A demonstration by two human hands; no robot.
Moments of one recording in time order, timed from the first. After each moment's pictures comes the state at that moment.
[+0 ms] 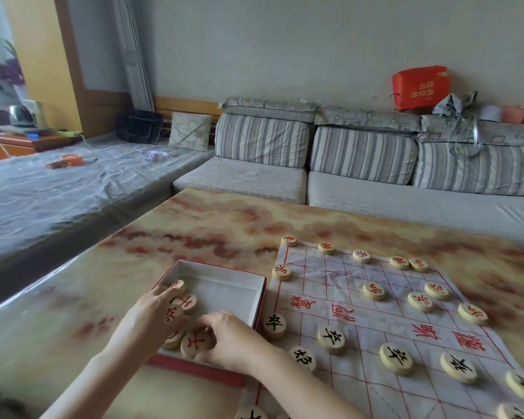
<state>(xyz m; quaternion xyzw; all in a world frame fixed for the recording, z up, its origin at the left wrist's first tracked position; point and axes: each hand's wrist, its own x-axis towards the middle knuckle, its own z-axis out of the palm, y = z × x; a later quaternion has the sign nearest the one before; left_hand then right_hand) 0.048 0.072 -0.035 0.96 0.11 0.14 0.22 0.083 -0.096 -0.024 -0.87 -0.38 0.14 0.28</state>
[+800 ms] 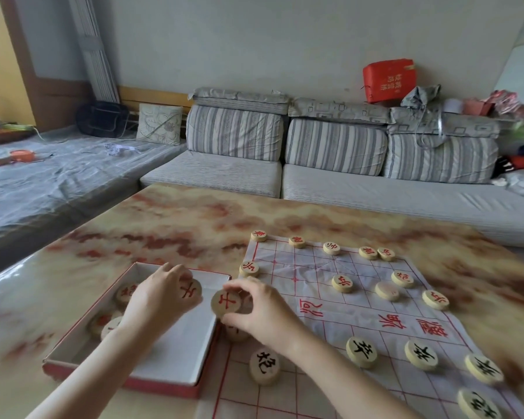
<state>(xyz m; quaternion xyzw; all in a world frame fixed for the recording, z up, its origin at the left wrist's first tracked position) 0.104 0.008 -0.013 0.96 0.09 0.18 0.21 0.118 -0.184 0.000 -0.86 -0.29 0.02 0.41</state>
